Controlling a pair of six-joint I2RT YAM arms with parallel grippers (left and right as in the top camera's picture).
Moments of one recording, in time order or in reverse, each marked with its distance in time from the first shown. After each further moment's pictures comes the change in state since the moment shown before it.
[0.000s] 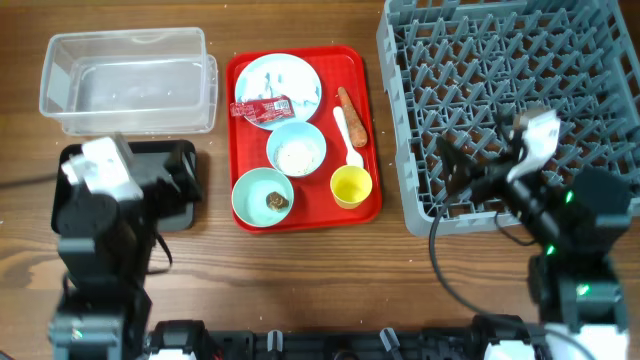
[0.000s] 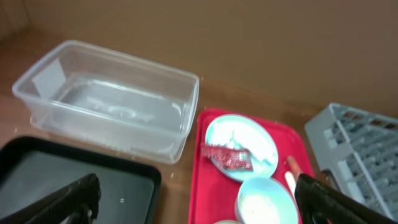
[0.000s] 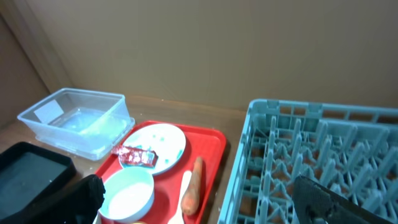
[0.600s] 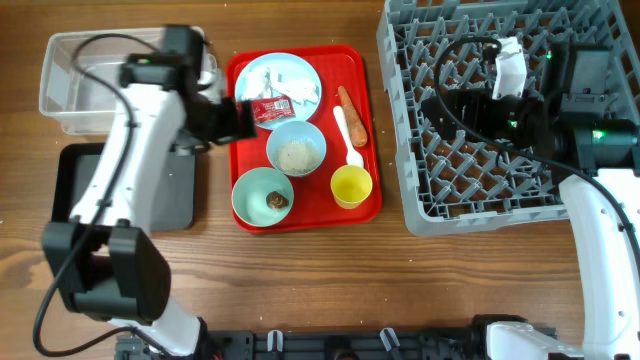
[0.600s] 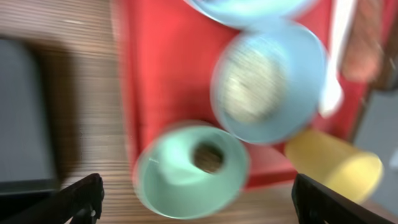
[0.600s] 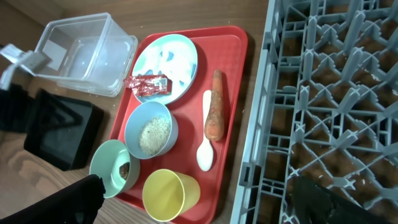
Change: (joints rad) left arm -0.119 1.103 0.664 -0.595 0.260 0.010; right arm 0.001 0.581 0.515 -0.517 -0.074 -0.006
